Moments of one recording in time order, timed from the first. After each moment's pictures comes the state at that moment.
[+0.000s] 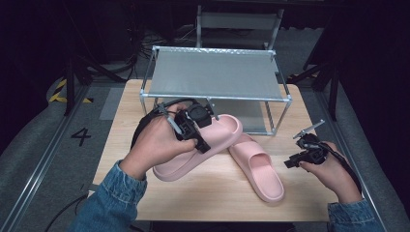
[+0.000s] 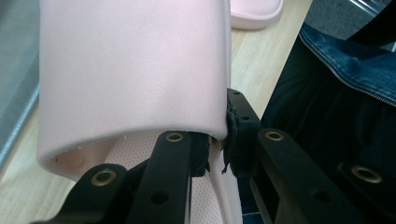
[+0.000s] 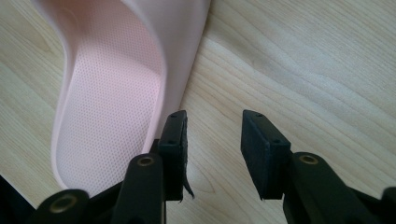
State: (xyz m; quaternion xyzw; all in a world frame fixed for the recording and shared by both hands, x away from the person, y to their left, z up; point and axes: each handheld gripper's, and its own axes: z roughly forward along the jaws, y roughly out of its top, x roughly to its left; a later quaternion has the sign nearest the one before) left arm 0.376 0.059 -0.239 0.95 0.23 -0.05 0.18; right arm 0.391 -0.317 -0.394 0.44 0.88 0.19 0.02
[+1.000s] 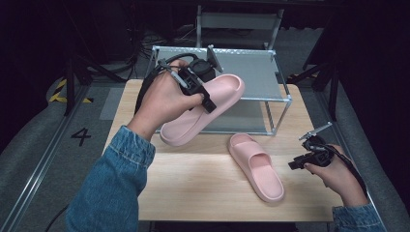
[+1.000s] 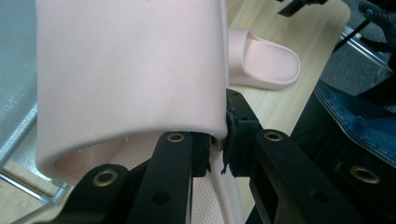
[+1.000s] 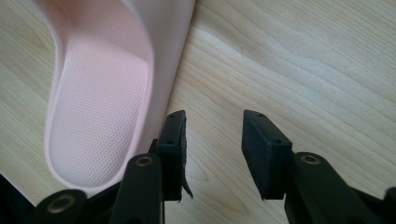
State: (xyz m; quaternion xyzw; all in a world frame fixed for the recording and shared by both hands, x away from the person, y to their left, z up) left arm 0.439 0.052 -0.180 0.93 0.28 -0.02 0.22; right arm 0.384 -0.333 -0.396 0.46 0.87 0.20 0.02
